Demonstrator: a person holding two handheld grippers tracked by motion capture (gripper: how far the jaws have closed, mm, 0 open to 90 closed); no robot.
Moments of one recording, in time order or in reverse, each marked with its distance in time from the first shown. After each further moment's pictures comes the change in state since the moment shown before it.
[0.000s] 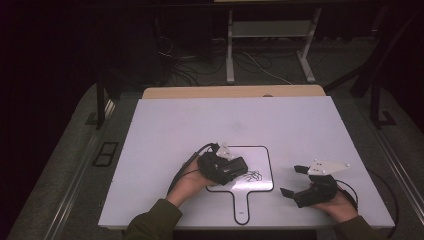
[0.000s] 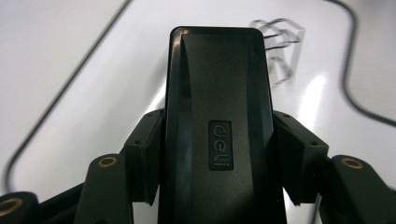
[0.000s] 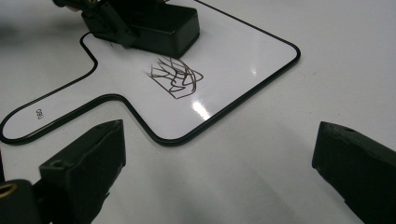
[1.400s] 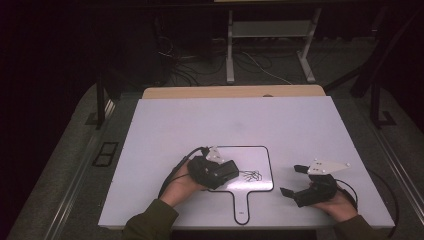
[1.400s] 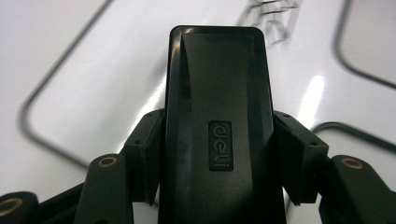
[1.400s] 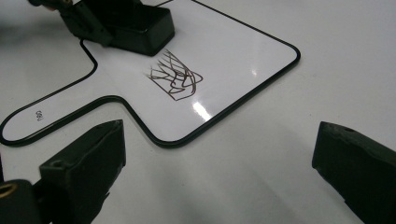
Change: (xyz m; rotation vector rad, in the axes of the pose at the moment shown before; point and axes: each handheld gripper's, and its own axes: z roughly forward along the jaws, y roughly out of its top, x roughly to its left) left arm -0.002 -0.020 -0.018 0.019 0.021 -0.021; right arm -0.001 0.001 0.001 0.000 0.003 0.000
